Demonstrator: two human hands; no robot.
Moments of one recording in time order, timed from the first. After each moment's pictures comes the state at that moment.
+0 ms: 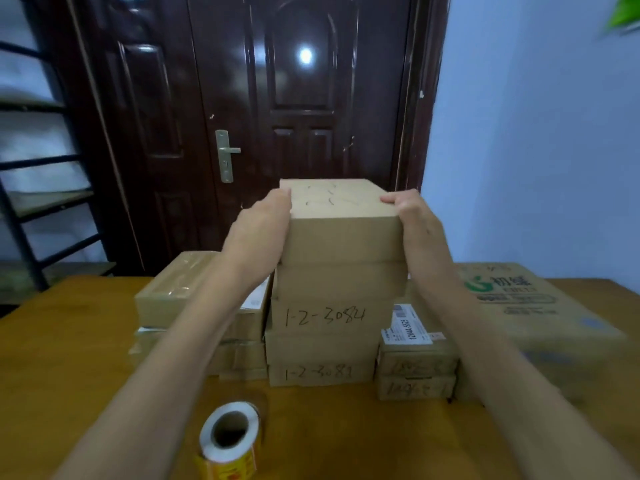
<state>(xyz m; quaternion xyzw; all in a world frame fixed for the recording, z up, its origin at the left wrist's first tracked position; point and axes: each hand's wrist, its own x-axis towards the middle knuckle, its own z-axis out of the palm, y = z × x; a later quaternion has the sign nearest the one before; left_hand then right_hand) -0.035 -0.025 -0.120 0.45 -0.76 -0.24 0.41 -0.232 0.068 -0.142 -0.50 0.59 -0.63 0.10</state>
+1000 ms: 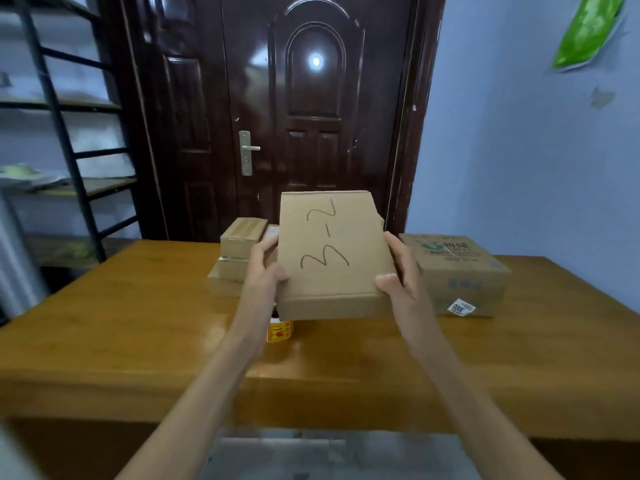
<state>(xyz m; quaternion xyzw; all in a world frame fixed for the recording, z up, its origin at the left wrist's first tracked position) 0.092 0.204 -0.187 0.32 -0.61 -0.50 0.52 -0.113 0.290 -0.195 -0.54 0.57 -0.60 0.16</state>
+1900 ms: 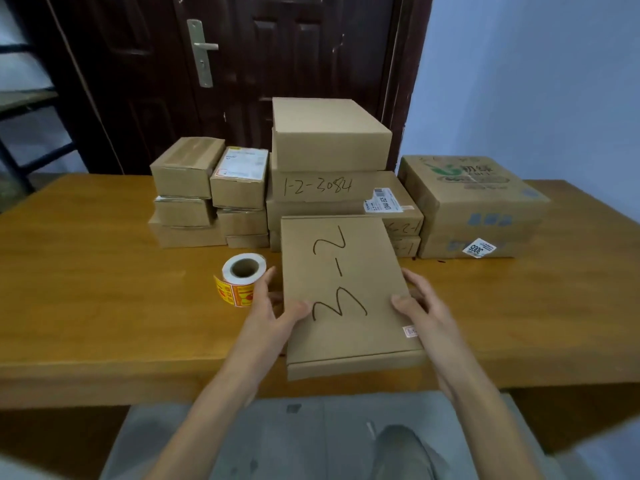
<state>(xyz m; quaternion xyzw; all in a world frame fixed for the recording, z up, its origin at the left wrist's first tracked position) 0.050 0.174 -0.312 0.45 -0.57 -0.60 0.34 -0.166 0.280 -0.316 -0.34 0.65 -0.58 0.35</state>
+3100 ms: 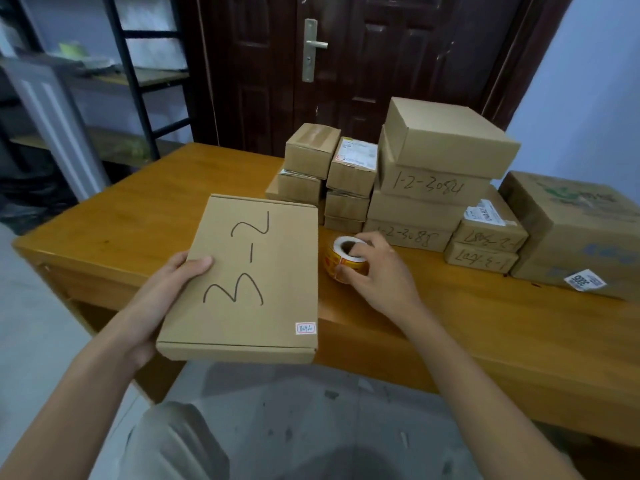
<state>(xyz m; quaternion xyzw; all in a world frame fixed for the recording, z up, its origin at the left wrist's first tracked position) 0.294 0.144 -0.309 0.49 -0.50 -0.56 0.43 -0.045 0.143 -0.321 -0.69 0.66 -0.29 0.07</state>
